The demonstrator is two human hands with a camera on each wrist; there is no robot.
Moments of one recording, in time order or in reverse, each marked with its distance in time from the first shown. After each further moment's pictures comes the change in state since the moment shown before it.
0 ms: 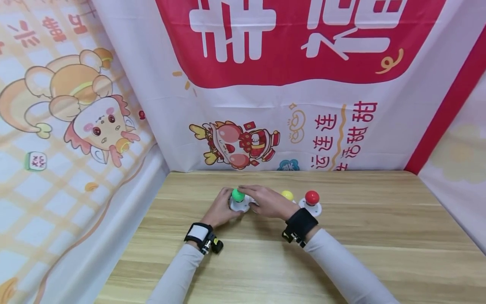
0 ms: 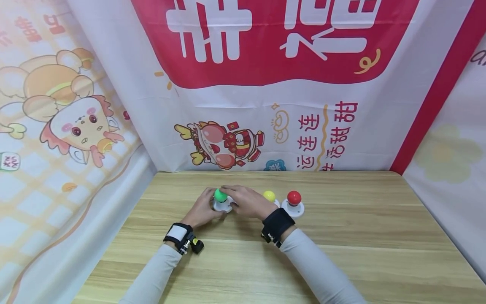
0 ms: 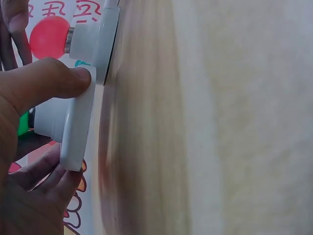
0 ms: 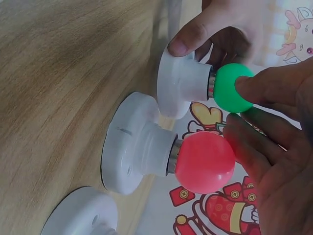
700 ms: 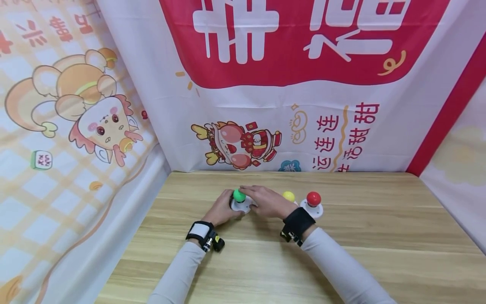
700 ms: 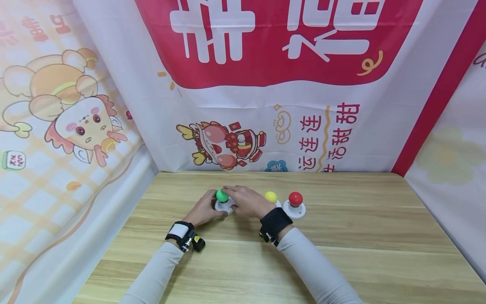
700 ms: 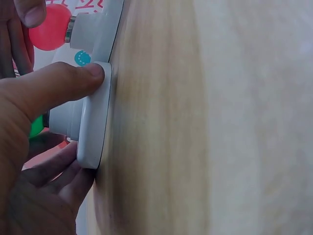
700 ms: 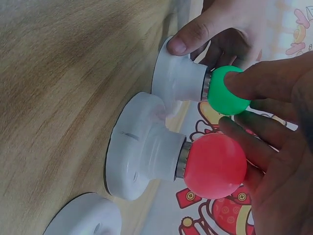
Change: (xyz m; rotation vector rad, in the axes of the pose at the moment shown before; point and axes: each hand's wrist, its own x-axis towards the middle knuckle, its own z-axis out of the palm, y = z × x) left_hand 0.004 -0.006 0.001 -0.053 -0.050 -0.080; right_hand 0.008 0.002 0.007 -0.025 -0.060 0.044
